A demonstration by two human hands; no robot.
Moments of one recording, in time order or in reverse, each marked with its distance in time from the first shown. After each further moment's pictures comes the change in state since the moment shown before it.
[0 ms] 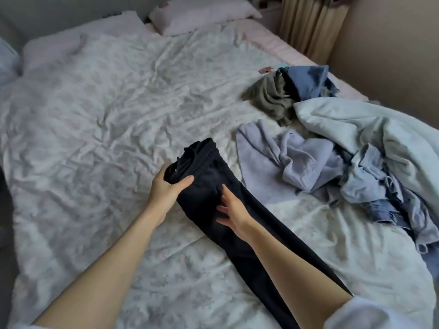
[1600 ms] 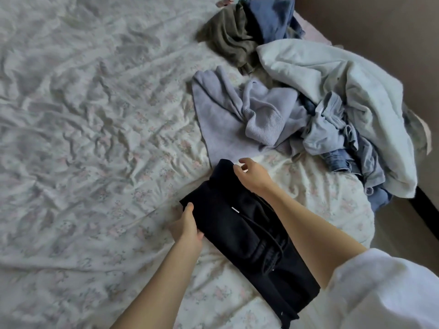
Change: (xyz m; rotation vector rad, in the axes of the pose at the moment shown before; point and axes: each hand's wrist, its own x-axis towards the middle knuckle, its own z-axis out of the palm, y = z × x) left_hand -0.086 -0.124 0.140 -0.516 0.170 -1.007; right_hand 0.000 0.023 -0.137 -0.879 0.411 -0.028
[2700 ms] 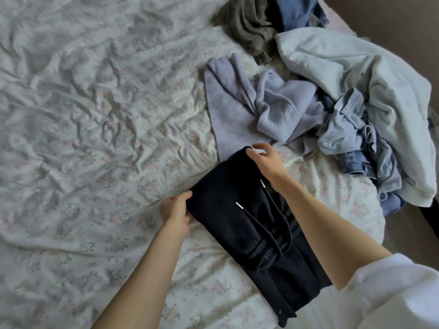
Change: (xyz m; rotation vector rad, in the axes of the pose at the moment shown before) left_hand 0.004 0.033 -0.011 0.007 0.036 0.172; right_hand 0.014 0.000 -0.011 0.436 0.068 0.056
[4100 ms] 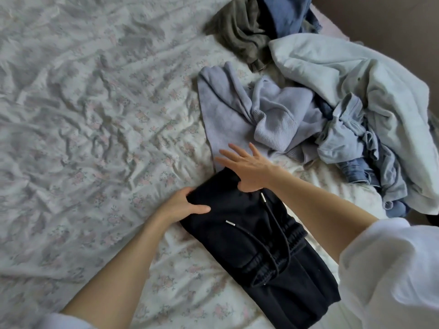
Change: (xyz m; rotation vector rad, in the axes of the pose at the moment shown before) left_hand 0.047 0.035 0.014 1.043 -0.569 0.297; right_hand 0.038 -0.015 0.010 -1.404 -0.488 -0.620
